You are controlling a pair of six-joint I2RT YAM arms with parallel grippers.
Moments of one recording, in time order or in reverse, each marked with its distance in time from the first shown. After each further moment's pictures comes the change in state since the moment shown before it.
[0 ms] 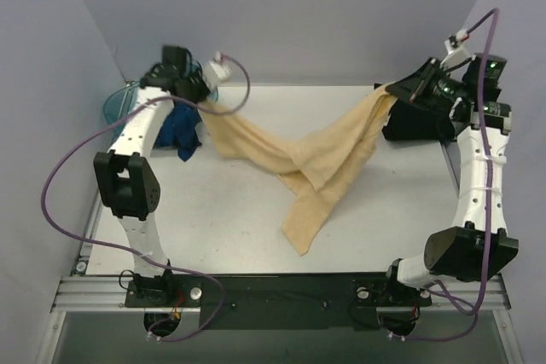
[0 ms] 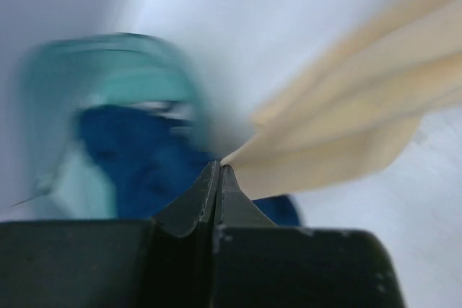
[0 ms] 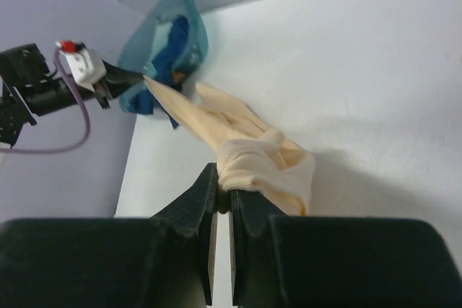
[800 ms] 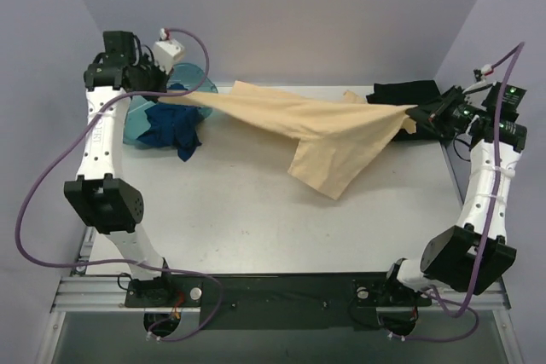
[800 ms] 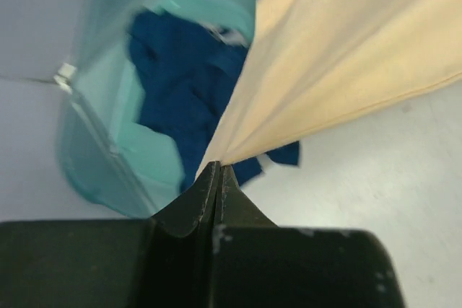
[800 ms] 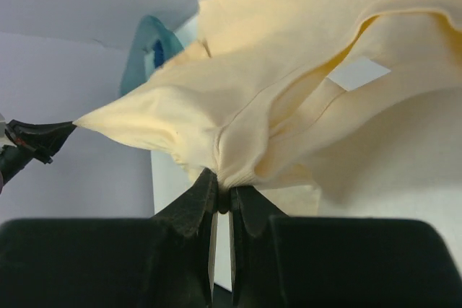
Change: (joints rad) left arm 0.261 -0.101 0.492 -0.249 0.035 -0.273; right arm -0.213 -0.068 -0.043 0.004 -0.078 0.164
